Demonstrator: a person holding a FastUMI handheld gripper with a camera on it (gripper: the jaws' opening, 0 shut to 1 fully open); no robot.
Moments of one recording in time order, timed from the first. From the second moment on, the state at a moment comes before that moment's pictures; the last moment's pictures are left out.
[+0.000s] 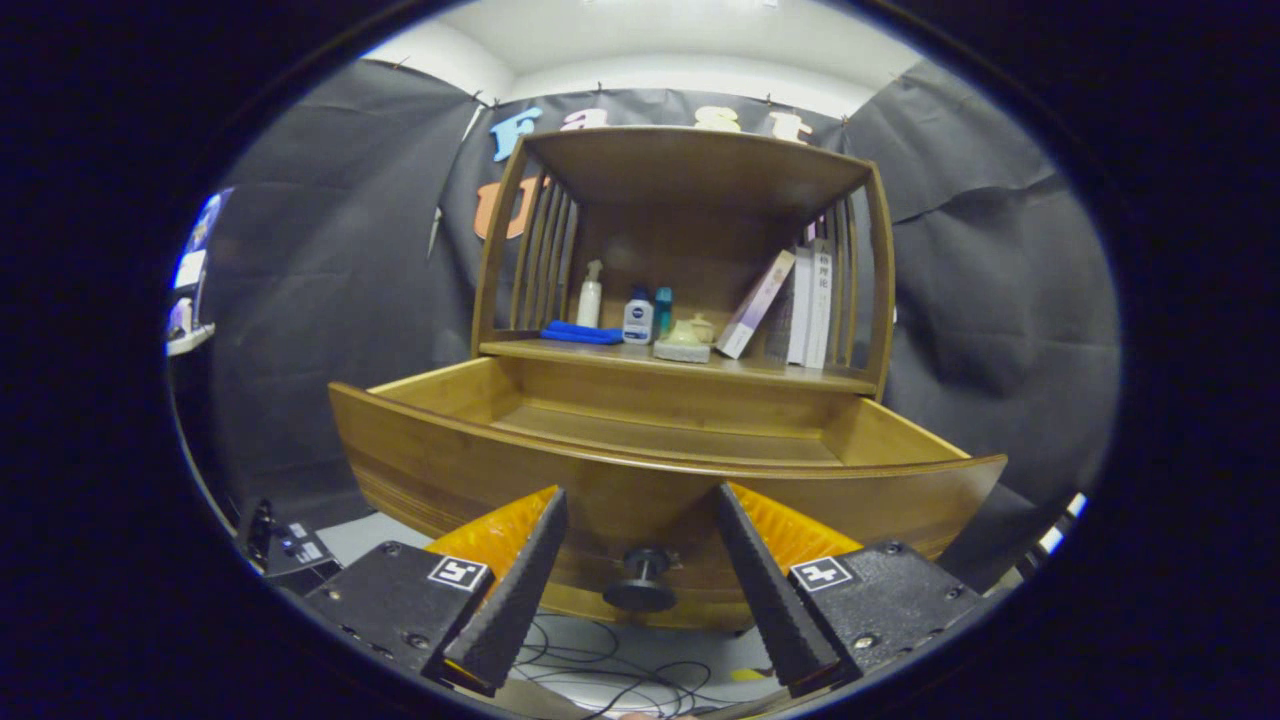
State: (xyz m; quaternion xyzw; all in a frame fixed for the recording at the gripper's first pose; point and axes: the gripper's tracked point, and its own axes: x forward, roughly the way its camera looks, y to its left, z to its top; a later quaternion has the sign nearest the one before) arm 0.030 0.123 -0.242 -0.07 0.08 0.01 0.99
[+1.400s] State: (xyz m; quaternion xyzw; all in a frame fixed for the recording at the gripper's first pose) arm 0.215 0.124 -0.229 -0.06 0.12 -0.05 0.99
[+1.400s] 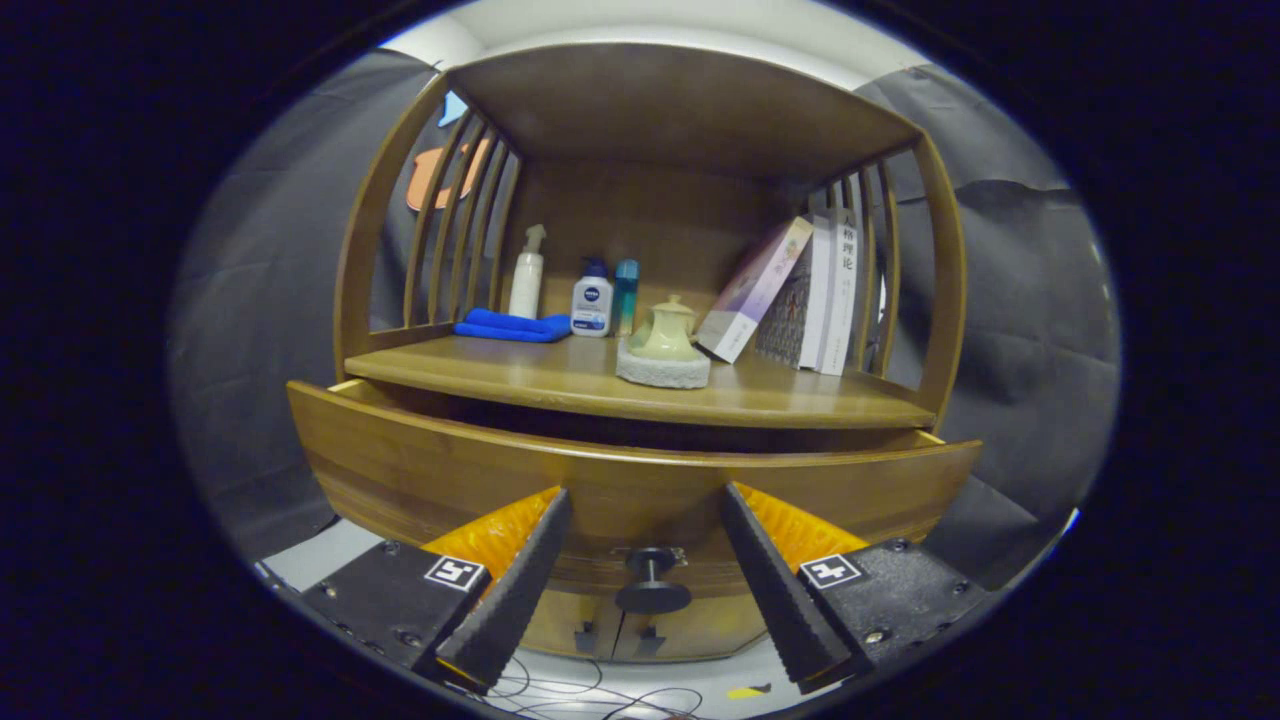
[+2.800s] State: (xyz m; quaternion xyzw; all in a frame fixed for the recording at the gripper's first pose) arm 0.003 0.067 -0.025 -0.03 -0.03 0.11 0.99
